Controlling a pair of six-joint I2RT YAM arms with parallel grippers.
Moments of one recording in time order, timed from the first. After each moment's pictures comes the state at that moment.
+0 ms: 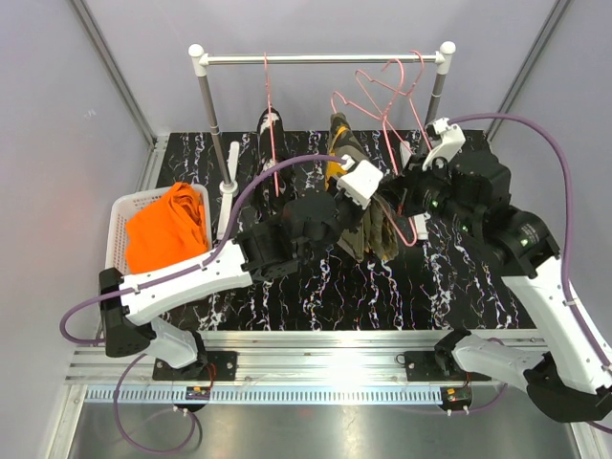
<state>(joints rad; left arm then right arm) -1.18 1.45 1.46 -0.09 -0.45 0.10 0.60 1.07 1.56 -0.77 -0.03 0.40</state>
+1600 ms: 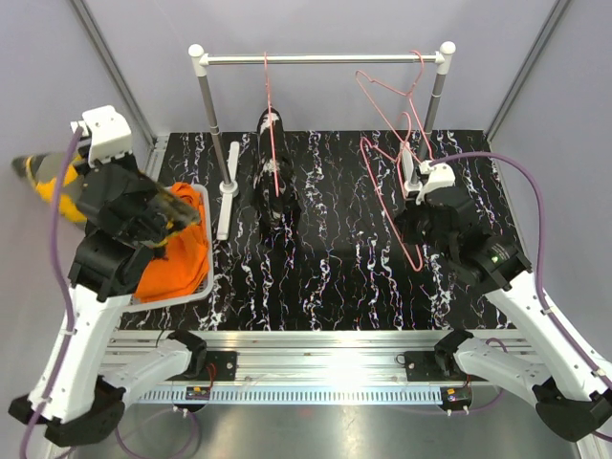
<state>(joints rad) -0.52 0.96 1.50 -0.32 -1.13 0.39 0.60 0.93 1.16 -0.74 0.24 0.34</state>
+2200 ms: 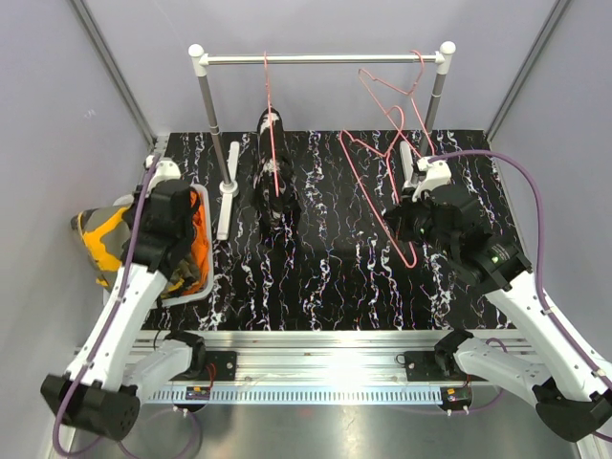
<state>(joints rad) -0.25 0.92 0.99 -0.56 -1.05 0.24 0.60 0.93 1.16 -0.65 0.12 0.35</state>
